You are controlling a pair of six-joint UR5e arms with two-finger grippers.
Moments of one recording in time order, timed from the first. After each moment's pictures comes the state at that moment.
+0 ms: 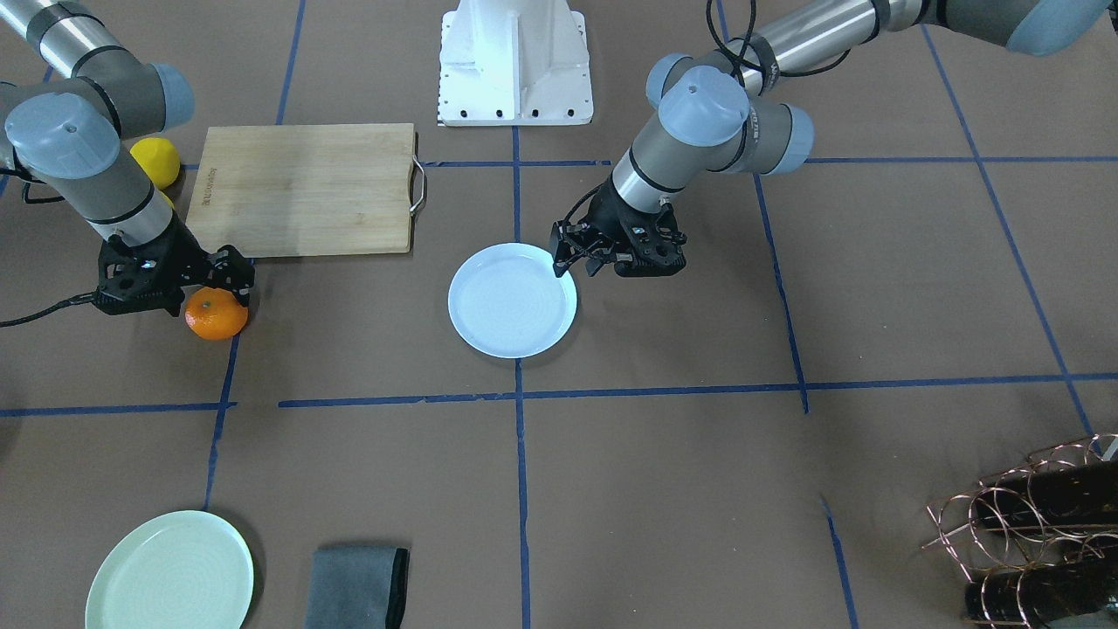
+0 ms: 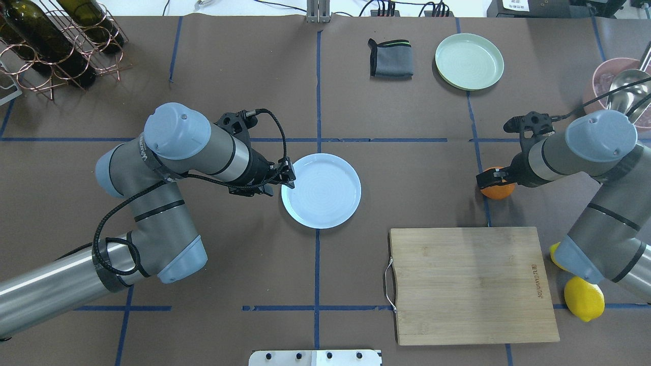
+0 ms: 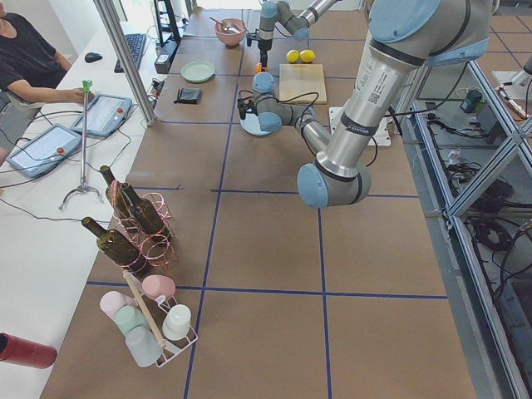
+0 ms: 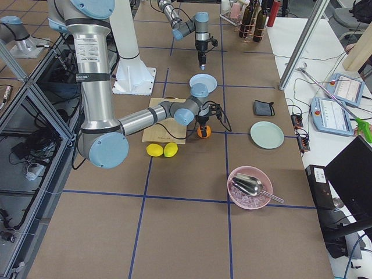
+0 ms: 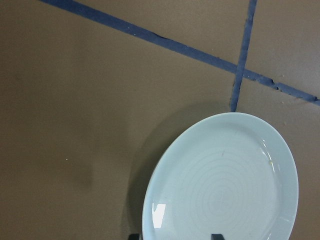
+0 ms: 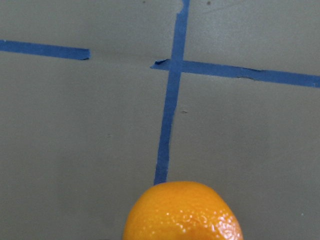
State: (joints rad) left arm -0.58 -2.15 -1.58 -2.12 -2.02 -1.55; right arm 0.76 -1.47 1.74 -1.12 1.98 0.90
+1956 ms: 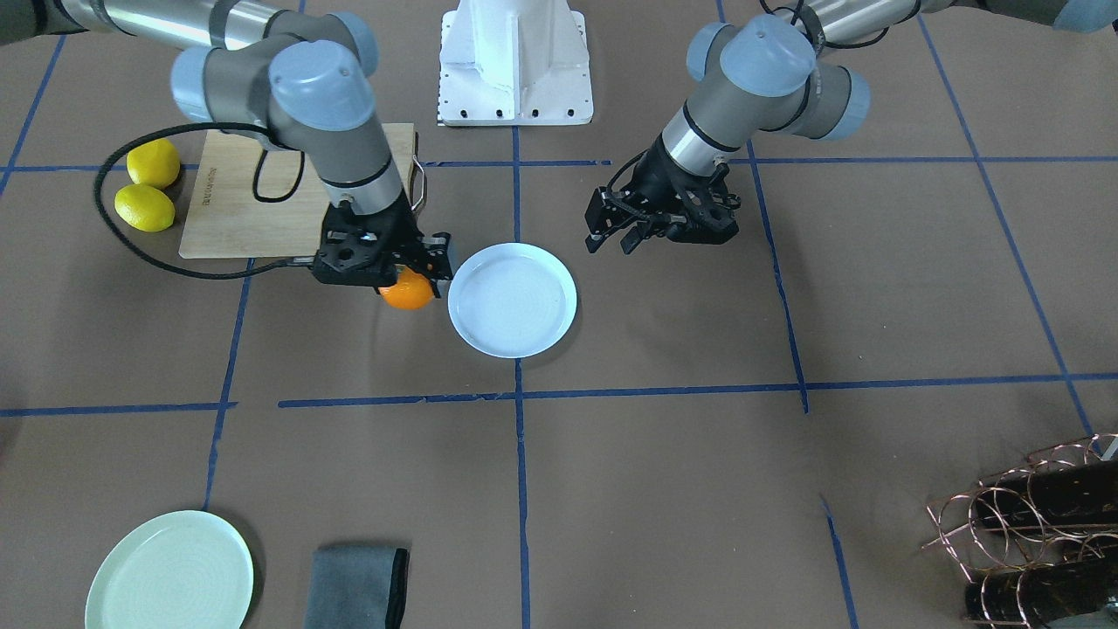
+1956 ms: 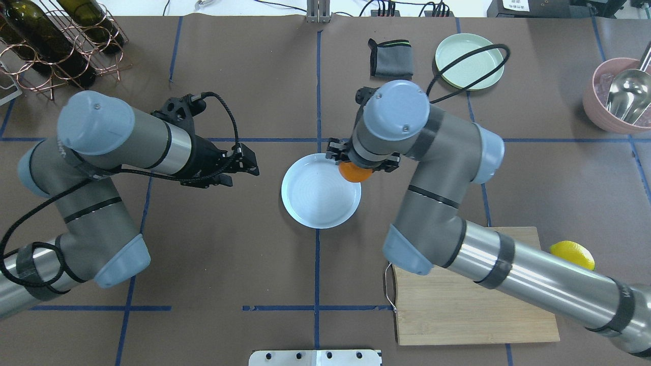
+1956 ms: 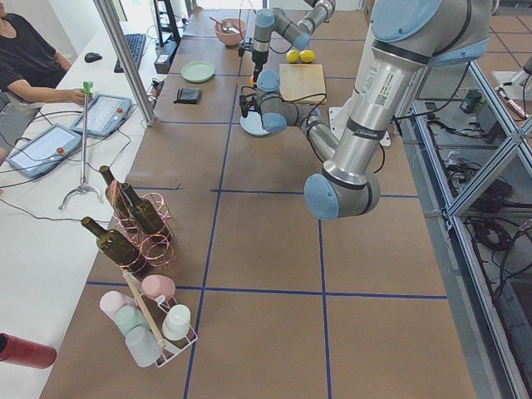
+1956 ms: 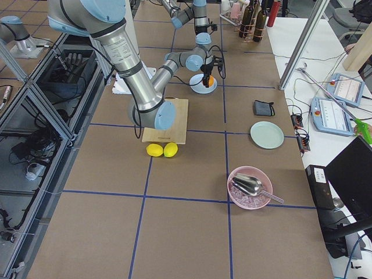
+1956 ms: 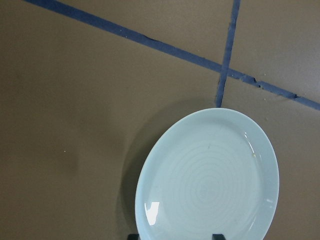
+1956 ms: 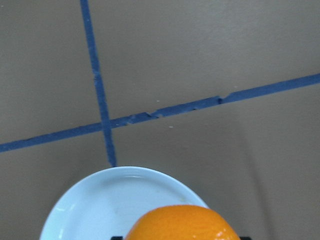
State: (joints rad) left arm -0.66 -1.96 -1.81 -2.12 -2.02 -1.53; right arm 0.56 -0.85 1.57 -1.42 1.80 1.44
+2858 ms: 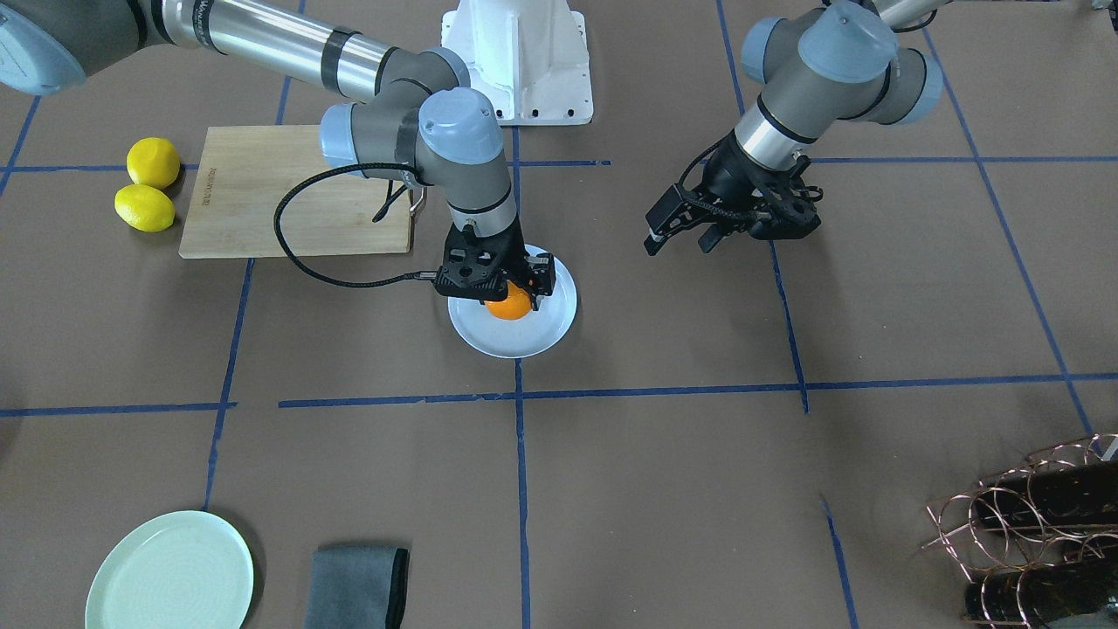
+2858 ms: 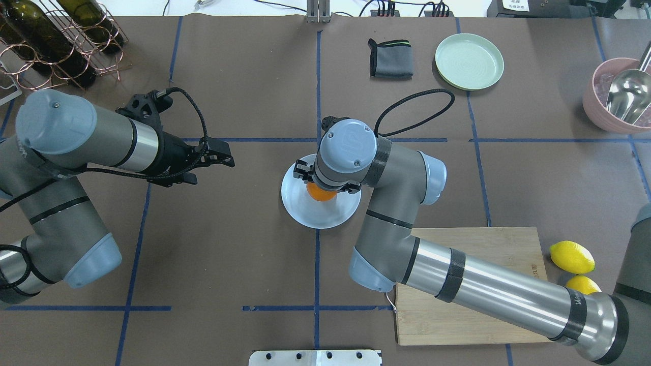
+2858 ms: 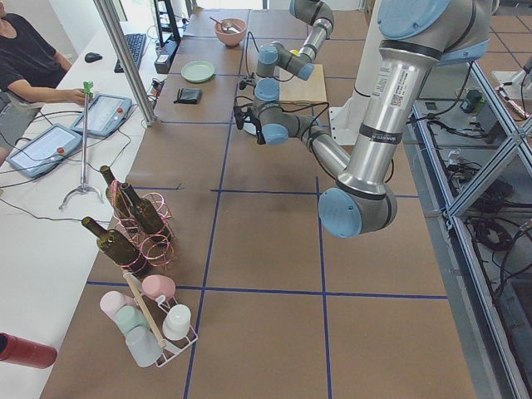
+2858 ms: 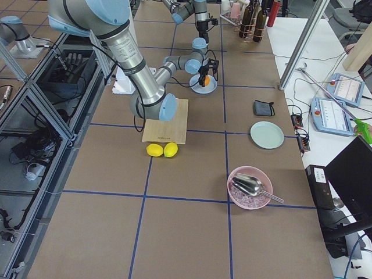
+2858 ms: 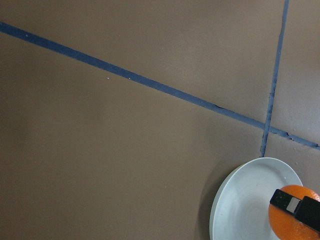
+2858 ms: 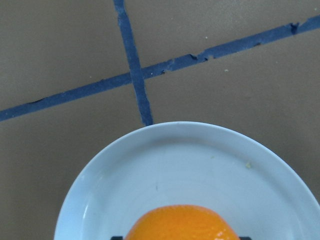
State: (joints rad) left arm -0.69 -1.90 -1.84 -2.12 -2.02 -1.54; right arm 0.48 -0.79 1.41 -1.30 1.77 1.52
